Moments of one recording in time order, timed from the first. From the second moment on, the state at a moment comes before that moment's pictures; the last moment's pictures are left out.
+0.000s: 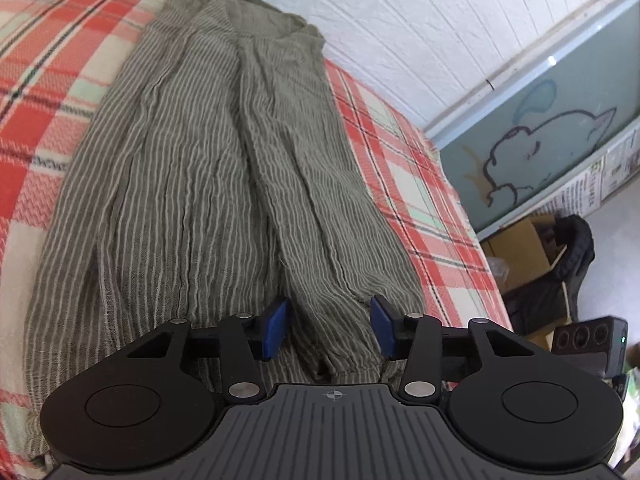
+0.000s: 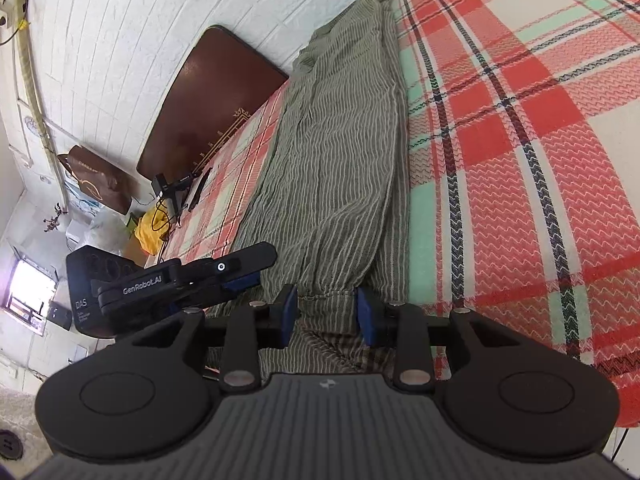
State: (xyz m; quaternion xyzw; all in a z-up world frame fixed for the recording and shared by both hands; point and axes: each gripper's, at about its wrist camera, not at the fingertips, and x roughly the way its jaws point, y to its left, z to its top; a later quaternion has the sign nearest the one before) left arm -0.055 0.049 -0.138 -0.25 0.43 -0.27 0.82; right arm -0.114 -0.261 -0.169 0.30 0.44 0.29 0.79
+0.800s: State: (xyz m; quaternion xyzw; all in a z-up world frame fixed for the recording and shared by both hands) left arm -0.075 0.071 -0.141 -0.25 0.47 -0.25 0.81; right arm -0.129 -0.245 -0.162 0.27 0.48 0.33 0.77
